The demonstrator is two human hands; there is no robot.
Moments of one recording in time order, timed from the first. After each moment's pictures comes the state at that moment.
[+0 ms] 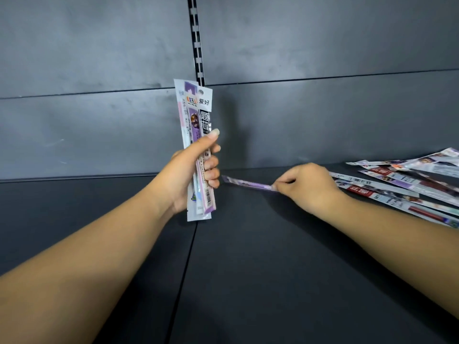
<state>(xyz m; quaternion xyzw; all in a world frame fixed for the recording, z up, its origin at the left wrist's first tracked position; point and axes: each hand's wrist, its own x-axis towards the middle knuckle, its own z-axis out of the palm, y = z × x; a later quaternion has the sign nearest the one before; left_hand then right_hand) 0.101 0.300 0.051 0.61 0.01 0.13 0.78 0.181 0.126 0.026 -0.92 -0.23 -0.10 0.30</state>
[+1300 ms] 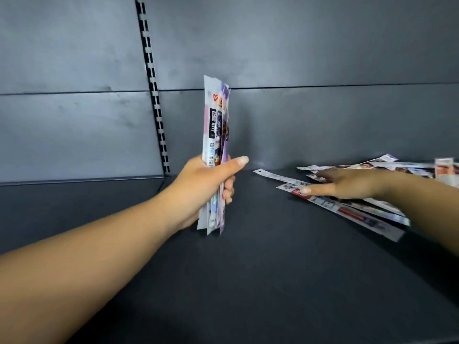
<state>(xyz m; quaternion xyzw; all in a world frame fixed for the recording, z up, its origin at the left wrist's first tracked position) 0.119 0.206 0.044 0.70 -0.04 0.17 0.69 0.231 -0.017 0.052 -0.96 -0.18 0.12 0.17</state>
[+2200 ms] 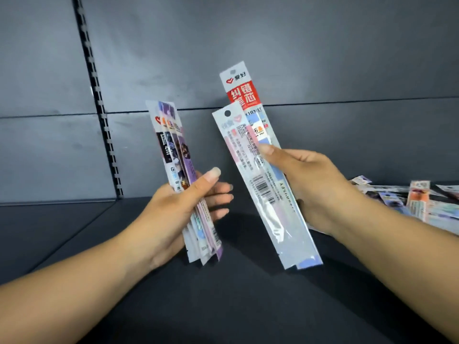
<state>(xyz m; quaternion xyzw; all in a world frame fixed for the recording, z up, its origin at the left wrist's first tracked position) 0.148 0.119 0.043 0.63 -0.03 0.19 0.75 0.211 -0.040 0.070 -0.64 -0.25 0.08 0.72</state>
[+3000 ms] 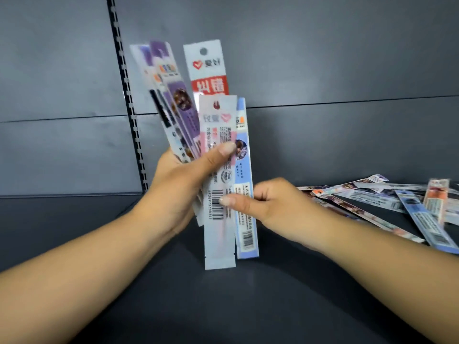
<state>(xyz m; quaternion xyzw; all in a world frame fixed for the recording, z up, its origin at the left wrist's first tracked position) 0.123 0.119 0.067 0.61 -0.17 0.31 0.71 0.184 -0.010 0.048 -0.76 -0.43 0.05 0.48</state>
